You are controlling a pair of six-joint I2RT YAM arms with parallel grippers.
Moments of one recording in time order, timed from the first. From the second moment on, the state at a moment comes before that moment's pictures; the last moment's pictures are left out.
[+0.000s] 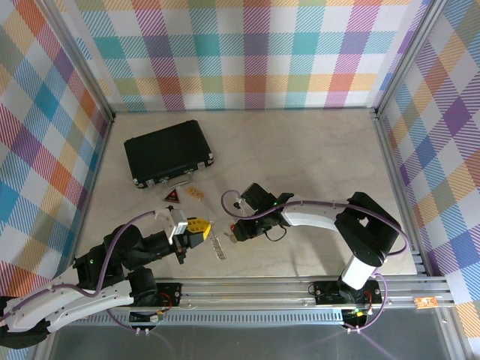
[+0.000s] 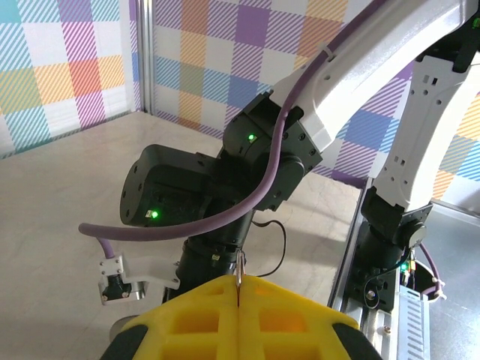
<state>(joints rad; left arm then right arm) -1.12 0.34 0.61 -0.37 -0.04 -0.13 0.91 1.69 0.92 -0.36 -0.34 0.42</state>
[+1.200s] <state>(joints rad) -1.12 0.34 0.60 -0.37 -0.05 -0.13 0.92 1.73 0.90 -0.29 -0.36 0.44</state>
